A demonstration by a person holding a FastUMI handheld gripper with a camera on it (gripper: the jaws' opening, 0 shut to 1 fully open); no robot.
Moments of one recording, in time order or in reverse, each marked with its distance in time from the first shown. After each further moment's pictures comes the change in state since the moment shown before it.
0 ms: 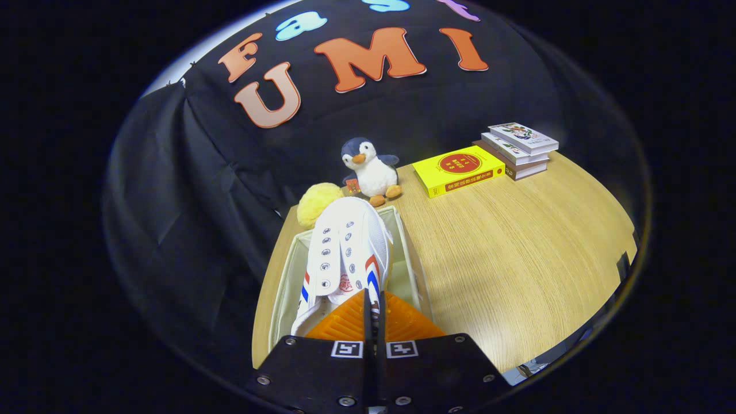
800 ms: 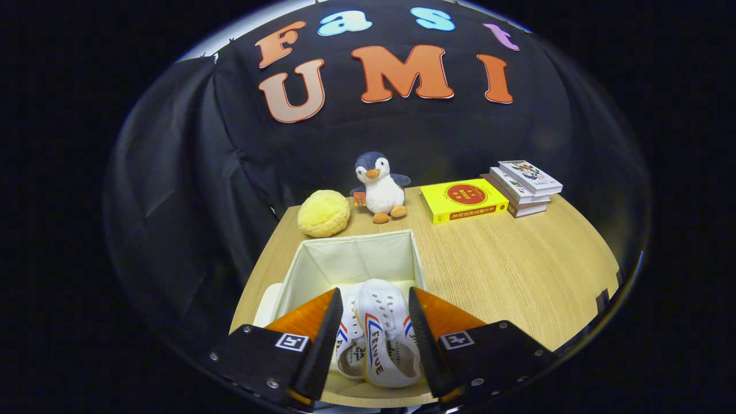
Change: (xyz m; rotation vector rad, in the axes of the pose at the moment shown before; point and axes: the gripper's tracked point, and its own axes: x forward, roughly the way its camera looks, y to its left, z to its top) arm -0.014 0.015 0.033 -0.141 -0.119 -0.028
